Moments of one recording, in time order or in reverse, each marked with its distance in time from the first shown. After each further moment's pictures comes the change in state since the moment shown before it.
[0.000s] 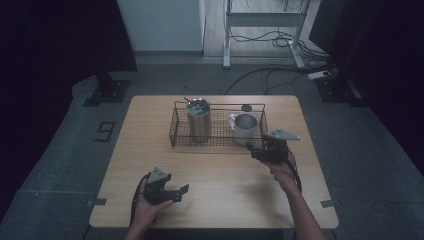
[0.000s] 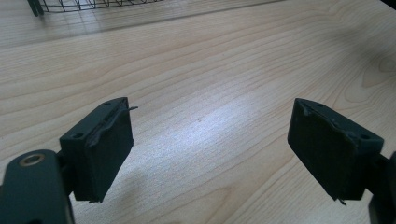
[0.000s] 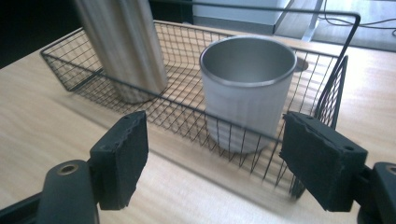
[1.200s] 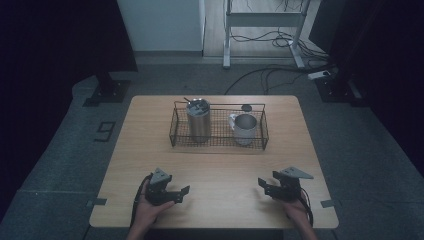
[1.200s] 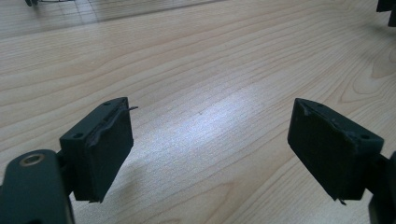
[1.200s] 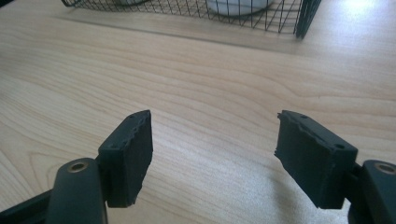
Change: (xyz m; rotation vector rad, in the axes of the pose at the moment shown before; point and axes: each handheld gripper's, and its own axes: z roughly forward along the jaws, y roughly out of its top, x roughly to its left) left arm -0.002 -0.004 0.006 0.023 0.012 0.010; right arm -0.010 -0.113 -0.040 0.106 0.033 0.082
